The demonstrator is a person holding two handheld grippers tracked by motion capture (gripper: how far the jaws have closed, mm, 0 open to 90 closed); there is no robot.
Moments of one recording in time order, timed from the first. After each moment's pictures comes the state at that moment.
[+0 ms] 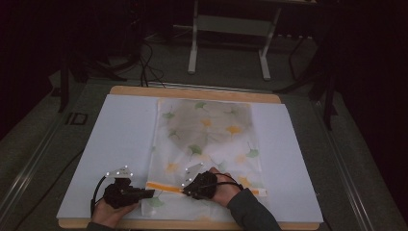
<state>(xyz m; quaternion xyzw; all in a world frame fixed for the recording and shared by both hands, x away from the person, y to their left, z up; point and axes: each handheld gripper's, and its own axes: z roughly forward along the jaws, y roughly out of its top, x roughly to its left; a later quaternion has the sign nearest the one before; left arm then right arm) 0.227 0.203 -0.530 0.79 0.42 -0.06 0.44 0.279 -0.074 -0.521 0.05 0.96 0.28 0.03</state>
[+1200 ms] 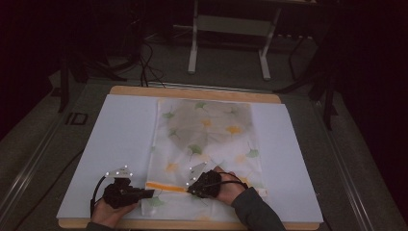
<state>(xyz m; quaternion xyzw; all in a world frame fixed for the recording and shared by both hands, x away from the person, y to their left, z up) 0.227 0.204 -0.530 0.79 0.42 -0.06 0.44 0.282 -0.084 -0.519 0.05 0.96 0.26 0.03</state>
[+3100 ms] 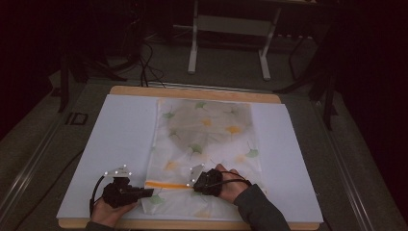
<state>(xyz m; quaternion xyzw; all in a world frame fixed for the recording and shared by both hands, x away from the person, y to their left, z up) 0.227 0.206 -0.529 0.79 0.42 -0.05 0.44 0.281 -0.088 -0.511 0.03 0.98 0.20 0.09</state>
